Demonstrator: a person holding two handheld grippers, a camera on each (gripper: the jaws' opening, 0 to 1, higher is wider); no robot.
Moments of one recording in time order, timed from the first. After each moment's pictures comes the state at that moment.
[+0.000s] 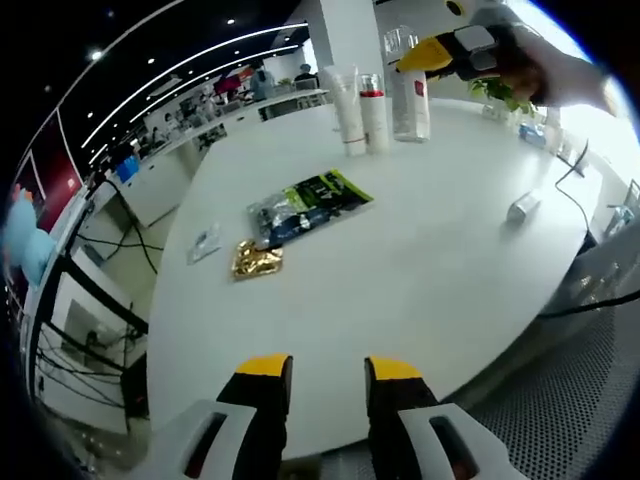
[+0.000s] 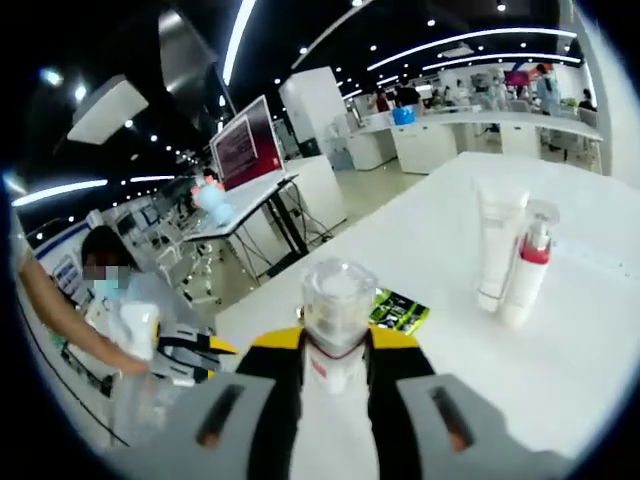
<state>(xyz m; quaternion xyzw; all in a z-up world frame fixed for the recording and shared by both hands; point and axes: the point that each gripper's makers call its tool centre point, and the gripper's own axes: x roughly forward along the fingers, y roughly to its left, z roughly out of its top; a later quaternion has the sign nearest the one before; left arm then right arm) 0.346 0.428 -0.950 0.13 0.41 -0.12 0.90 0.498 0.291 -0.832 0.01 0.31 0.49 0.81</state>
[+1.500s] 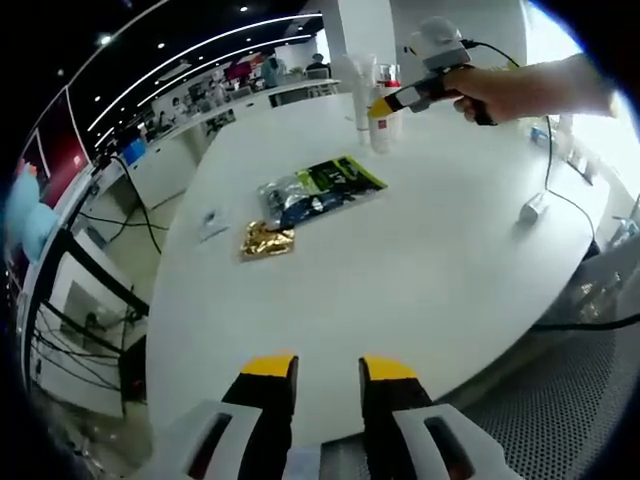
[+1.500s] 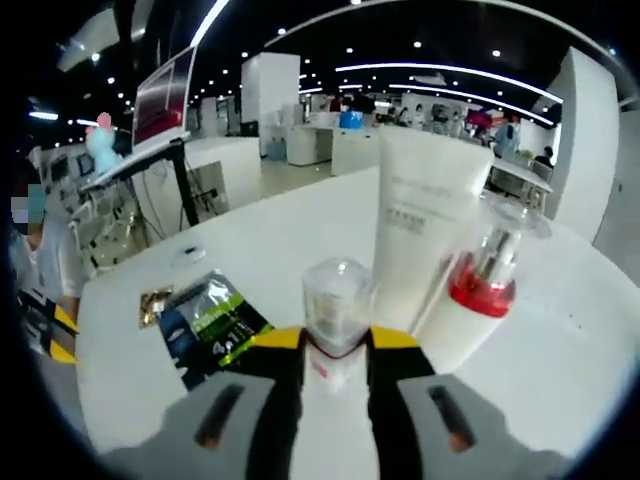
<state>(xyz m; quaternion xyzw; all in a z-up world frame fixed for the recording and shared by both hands) 0.340 0.439 -0.957 0.11 0.43 -0.10 0.89 0.634 0.272 -0.907 -0.12 0.25 0.36 0.89</state>
